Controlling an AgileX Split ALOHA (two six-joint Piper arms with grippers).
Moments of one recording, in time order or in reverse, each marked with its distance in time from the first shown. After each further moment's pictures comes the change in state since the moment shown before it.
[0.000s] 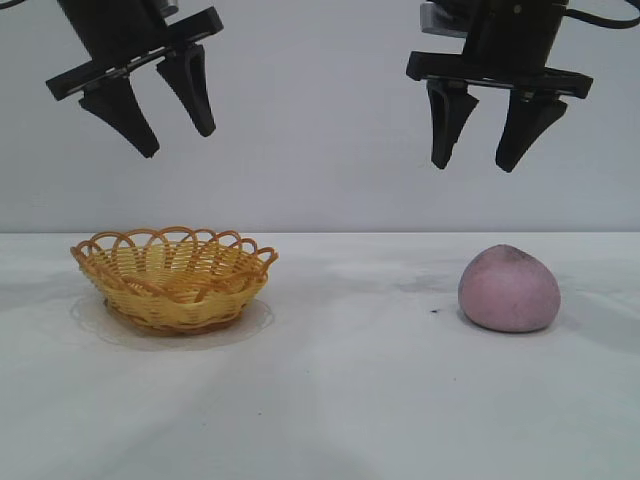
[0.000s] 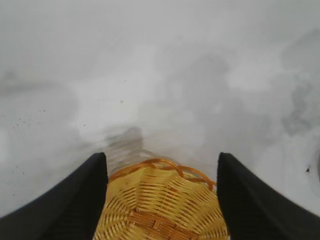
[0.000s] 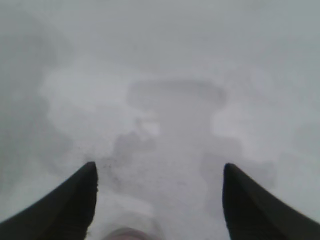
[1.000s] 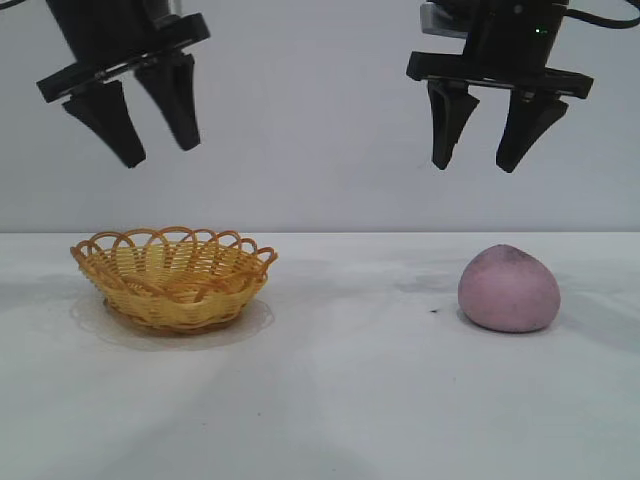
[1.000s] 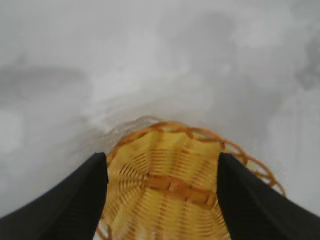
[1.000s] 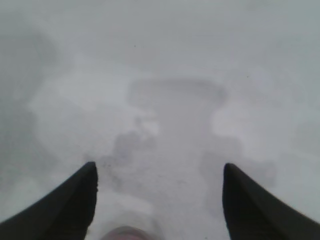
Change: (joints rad) left arm 0.000 0.002 0.000 0.085 0.187 0.185; right arm 0.000 0.000 0.000 0.000 0.005 0.000
